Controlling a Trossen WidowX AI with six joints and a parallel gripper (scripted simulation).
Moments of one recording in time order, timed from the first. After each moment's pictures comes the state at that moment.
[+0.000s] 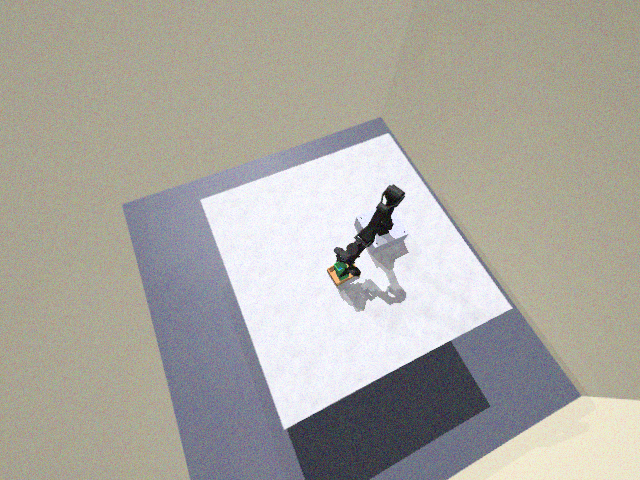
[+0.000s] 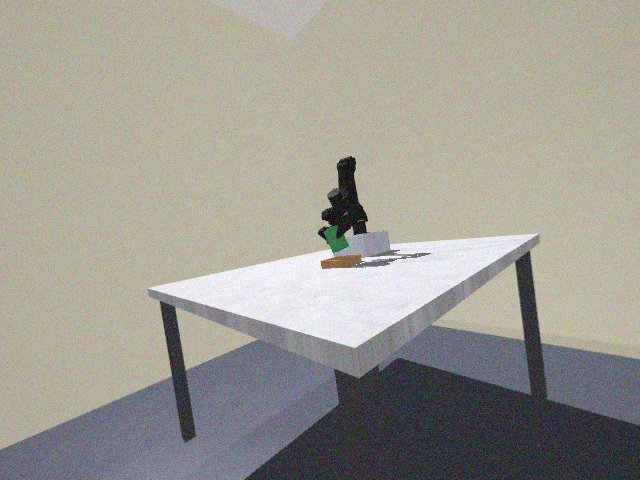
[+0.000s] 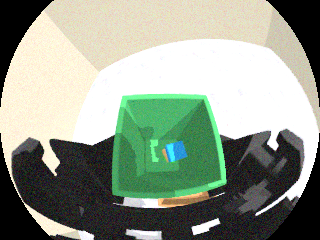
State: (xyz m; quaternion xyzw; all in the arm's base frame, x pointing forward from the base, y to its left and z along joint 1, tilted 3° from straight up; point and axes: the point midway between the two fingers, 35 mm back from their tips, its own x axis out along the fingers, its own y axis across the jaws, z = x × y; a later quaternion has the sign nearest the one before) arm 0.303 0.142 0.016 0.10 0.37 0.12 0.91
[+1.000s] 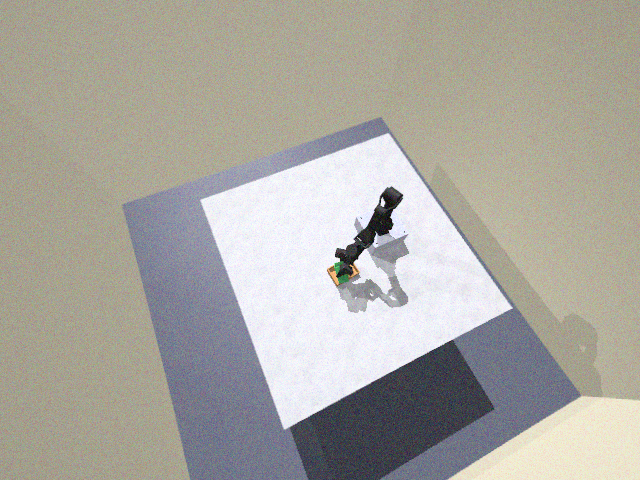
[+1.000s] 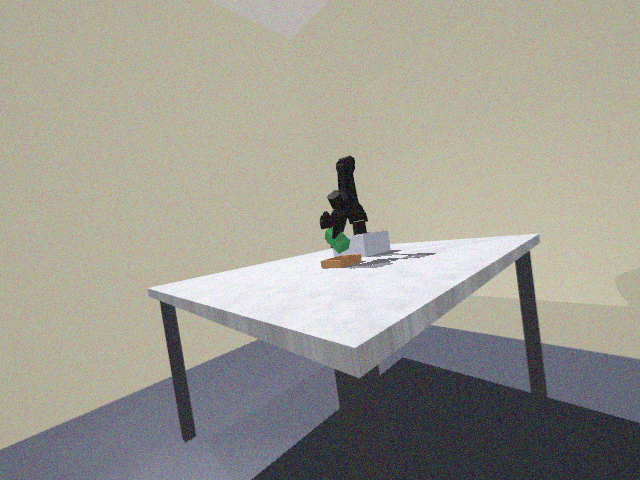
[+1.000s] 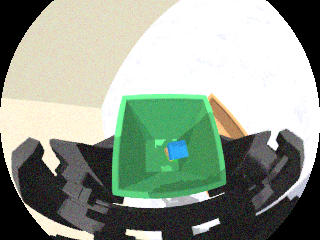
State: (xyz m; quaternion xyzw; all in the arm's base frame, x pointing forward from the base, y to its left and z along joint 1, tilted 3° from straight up) arm 0.305 0.143 0.008 0.39 0.39 -0.01 0.83
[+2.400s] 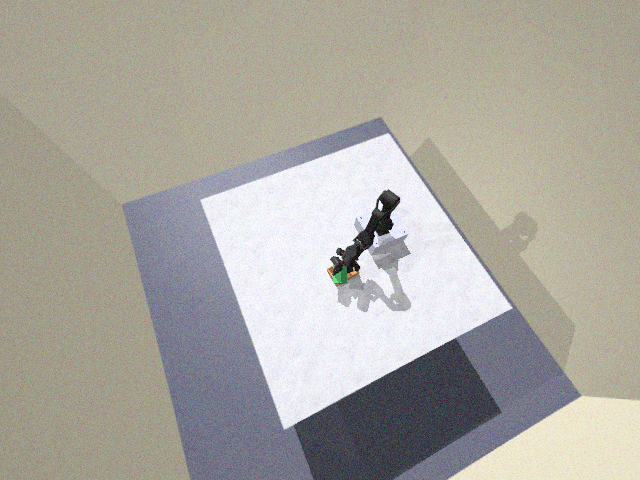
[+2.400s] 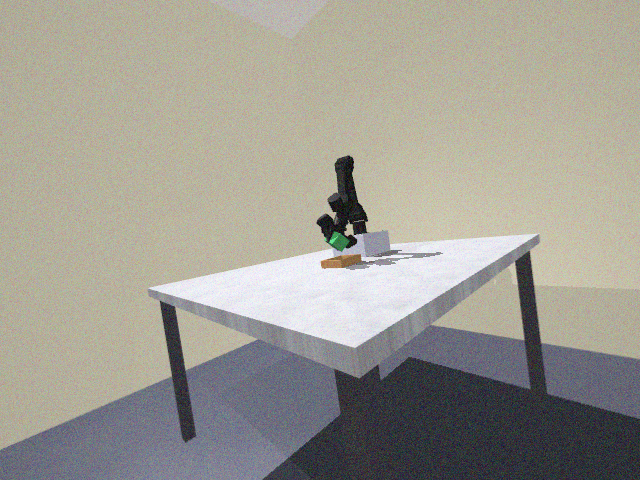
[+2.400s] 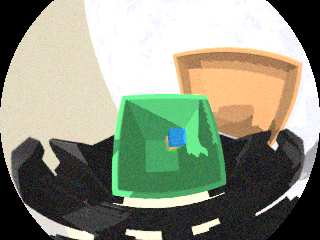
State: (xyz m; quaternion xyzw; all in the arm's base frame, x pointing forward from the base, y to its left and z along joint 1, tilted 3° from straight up) arm 0.308 0.145 -0.004 0.72 0.35 -0.18 0.57
